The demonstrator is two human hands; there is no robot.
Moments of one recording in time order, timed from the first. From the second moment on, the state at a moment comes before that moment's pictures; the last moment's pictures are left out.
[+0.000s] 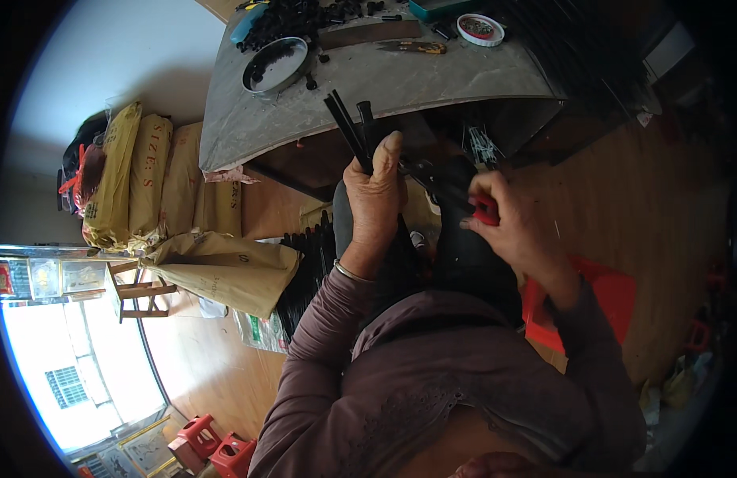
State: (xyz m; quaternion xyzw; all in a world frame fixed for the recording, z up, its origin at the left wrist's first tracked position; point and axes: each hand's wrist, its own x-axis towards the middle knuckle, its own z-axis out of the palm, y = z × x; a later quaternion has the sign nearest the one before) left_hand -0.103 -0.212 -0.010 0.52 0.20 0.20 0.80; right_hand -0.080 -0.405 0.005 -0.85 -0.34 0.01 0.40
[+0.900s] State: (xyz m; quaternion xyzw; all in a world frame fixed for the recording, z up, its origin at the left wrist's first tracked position) left_hand -0.117 -0.209 -0.006 0.56 0.10 0.18 0.80; right_hand -0.074 -0.419 0.027 -0.70 -0.28 0.48 0.44
